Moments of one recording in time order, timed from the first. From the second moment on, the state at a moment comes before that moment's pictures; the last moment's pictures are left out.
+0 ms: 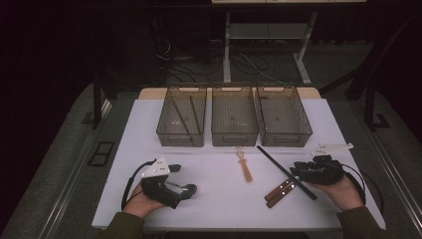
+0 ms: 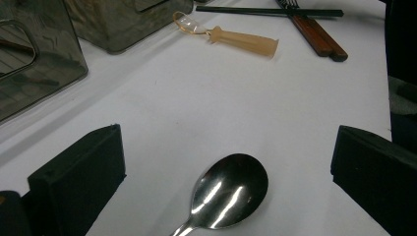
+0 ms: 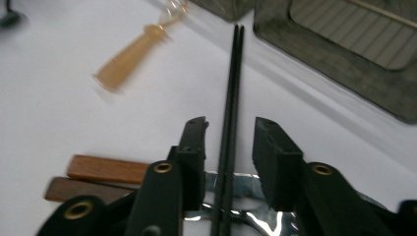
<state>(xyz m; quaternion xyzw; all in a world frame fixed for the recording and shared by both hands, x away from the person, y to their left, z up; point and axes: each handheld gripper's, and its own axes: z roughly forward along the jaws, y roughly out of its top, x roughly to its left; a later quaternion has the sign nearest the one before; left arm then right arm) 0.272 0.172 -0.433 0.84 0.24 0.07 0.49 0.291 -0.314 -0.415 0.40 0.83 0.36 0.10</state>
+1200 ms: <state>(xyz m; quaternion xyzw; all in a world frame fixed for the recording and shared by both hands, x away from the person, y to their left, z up) 0.271 0.171 -0.433 0.84 0.24 0.06 0.49 0.307 -0.305 -0.435 0.40 0.85 0.33 0.09</state>
